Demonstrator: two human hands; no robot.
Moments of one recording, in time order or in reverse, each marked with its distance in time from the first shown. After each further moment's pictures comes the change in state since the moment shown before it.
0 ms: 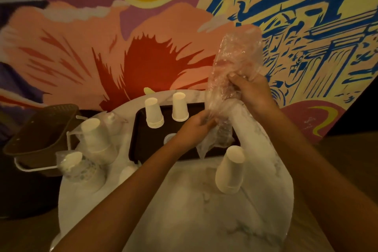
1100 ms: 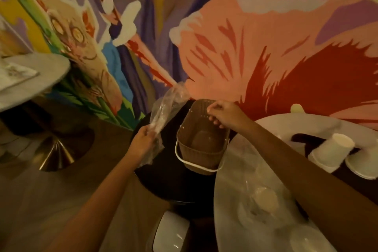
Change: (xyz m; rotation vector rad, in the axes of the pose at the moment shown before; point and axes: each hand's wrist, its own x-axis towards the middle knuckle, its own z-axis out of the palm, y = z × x) left_hand -0.211 -0.259 -0.478 -0.177 0.951 -0.619; right_hand -0.010 0.123 0.527 -0.575 -0.839 0.109
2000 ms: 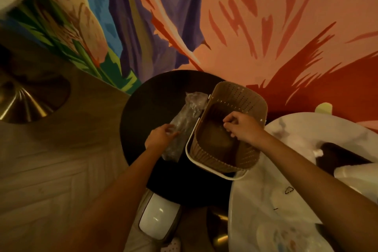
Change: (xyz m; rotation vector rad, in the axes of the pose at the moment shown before) left_hand 0.144 -0.098 0.046 0.457 -0.245 -0.200; right_hand 0.099 0.074 0.063 -0.321 -0.188 0.252
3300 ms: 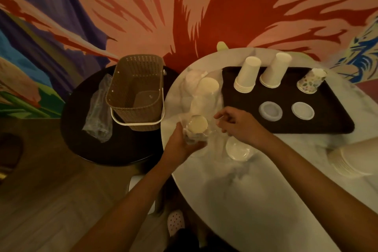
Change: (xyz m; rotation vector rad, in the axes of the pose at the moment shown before) left_hand -0.261 0.063 0.183 -0.226 -0.301 0.636; right_hand -0.288 0.152 -0.020 0.372 0.299 0.041
